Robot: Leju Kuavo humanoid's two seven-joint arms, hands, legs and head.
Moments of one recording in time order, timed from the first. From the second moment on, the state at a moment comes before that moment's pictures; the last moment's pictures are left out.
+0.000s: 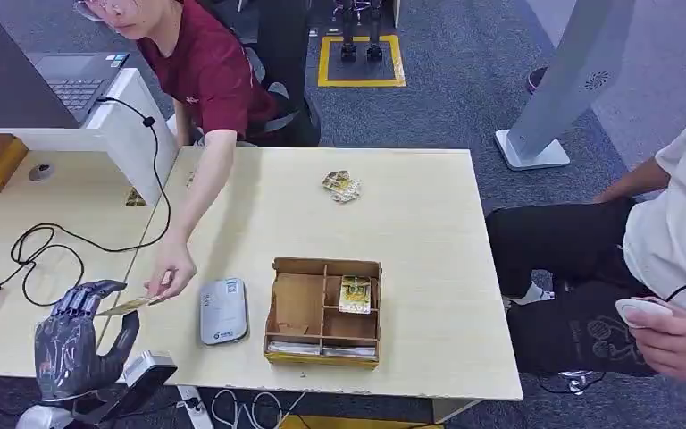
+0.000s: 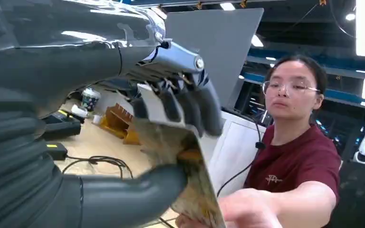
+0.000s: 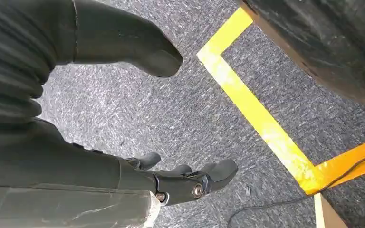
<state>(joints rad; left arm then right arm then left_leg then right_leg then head) 0.22 0.28 -0.01 -1.76 -0.98 0.57 -0.11 0.01 0.02 0.42 0.00 0.44 -0.43 -0.24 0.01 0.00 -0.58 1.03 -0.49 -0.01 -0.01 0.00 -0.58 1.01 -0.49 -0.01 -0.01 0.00</state>
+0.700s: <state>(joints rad) 0.22 0.28 -0.01 -1.76 -0.91 0.55 -0.13 0.01 0.02 0.42 0.00 0.46 -0.44 -0.24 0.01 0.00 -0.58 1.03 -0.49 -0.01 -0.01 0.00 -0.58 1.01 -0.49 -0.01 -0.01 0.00</state>
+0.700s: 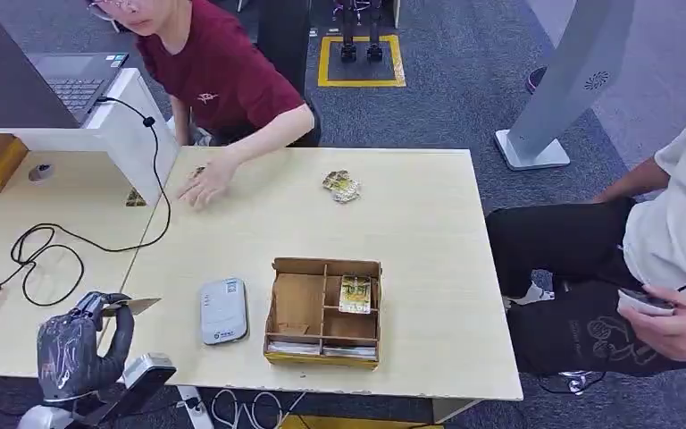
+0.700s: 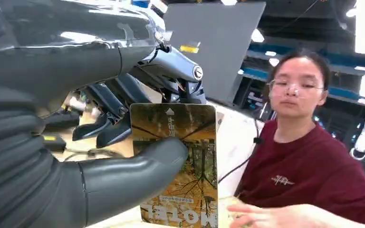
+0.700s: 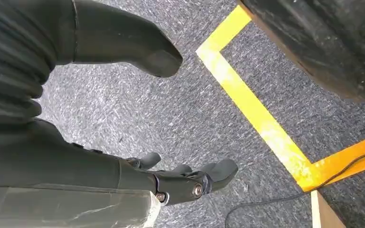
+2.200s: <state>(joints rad) 0.04 0.08 -0.14 -1.51 -0.42 0.29 0.09 0.00 0.02 0.41 -0.02 0.51 -0.44 -0.19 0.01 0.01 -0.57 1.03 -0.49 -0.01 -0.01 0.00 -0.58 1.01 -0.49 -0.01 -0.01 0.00</state>
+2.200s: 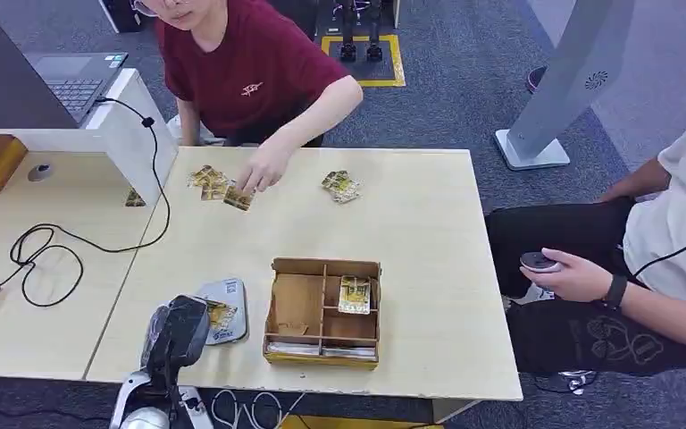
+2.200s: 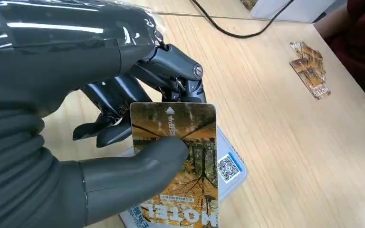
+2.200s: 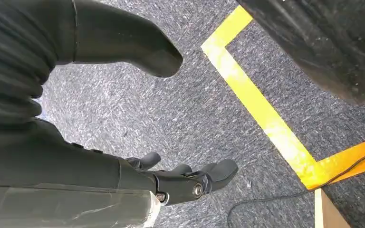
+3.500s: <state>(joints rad) 0.00 0.07 -0.16 -1.42 -0.41 0.30 0.09 0.01 0.02 0.42 -0.06 0.52 -0.43 -0.16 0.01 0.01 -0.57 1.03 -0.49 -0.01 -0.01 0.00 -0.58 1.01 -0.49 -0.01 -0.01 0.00</state>
